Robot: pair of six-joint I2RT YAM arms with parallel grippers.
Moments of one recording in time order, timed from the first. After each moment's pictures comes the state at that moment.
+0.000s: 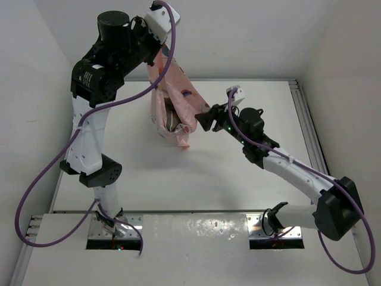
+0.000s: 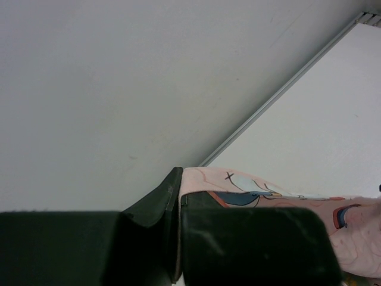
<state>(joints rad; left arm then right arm) -0.52 1.85 2.83 -1.10 -0.06 0.59 0.58 1.26 0.82 0.38 -0.10 0.37</state>
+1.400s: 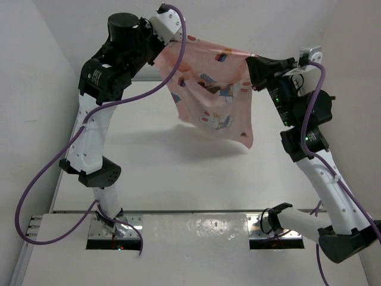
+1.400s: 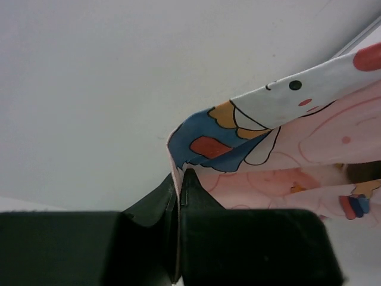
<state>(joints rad) -0.53 1.83 2.73 -1.04 -0.22 0.66 0.37 1.07 1.24 0.33 -0.08 0.27</state>
